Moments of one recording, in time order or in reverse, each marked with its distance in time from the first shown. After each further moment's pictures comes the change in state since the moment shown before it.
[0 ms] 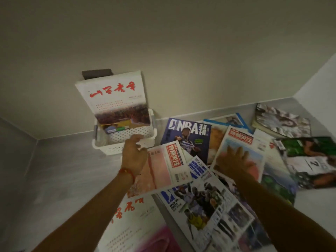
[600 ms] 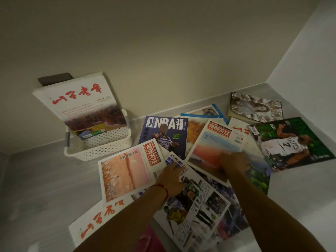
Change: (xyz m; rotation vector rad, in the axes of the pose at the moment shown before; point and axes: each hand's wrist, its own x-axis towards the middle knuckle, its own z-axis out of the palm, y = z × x) left_hand -0.090 0.004 0.147 0.644 -0.923 0.116; right_hand -0.004 0.062 -0.019 0.580 0.231 0.560
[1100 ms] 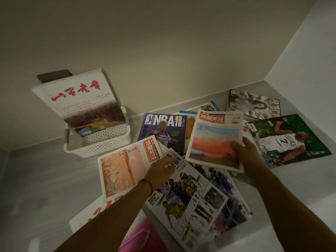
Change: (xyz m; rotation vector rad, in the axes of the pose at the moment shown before) left_hand -0.017 -0.019 -0.018 -0.406 0.175 -0.002; right_hand 0.026 0.021 -0.054 0.610 -0.432 -0.324
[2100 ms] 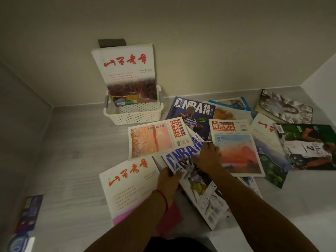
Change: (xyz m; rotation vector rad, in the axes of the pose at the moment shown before) left_hand -0.114 -0.043 0.043 -0.937 0.381 -0.411; right_hand -0.081 0.065 0.171 -1.358 -0.245 -0.285
